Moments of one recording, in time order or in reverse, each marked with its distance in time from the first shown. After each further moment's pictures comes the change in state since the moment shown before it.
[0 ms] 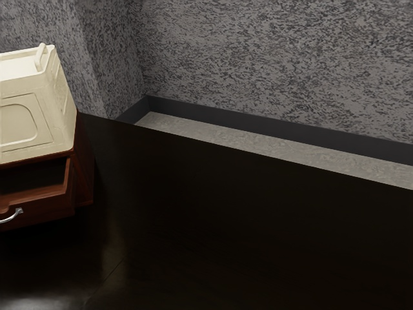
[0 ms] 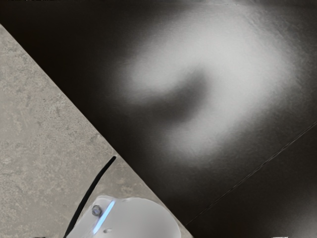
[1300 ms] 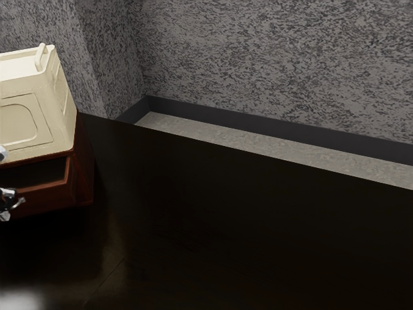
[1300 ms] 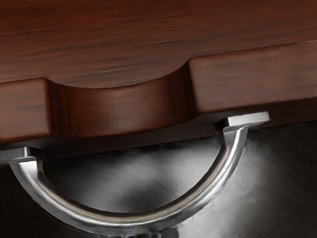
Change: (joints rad) arm 0.058 0.513 0.102 -0.043 -0.026 0.879 0.437
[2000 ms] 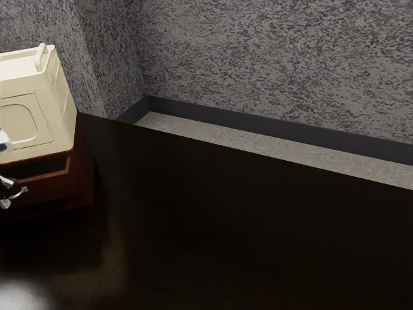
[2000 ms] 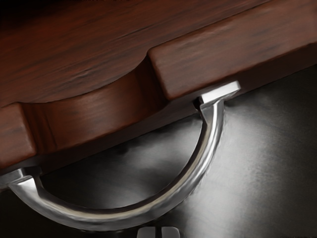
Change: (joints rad) arm 0.026 0.165 -0.016 0.170 0.008 -0.068 0.230
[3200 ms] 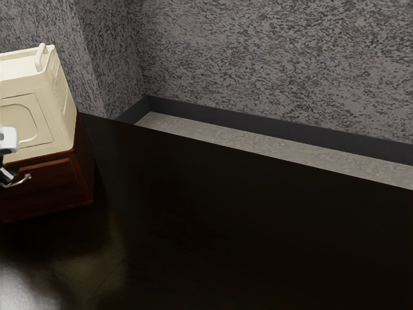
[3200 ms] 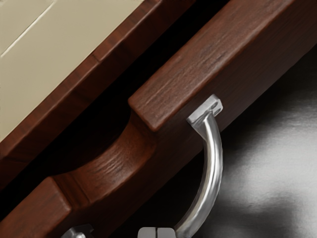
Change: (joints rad) arm 0.015 0.078 -0.020 0.002 0.212 0.331 0.193
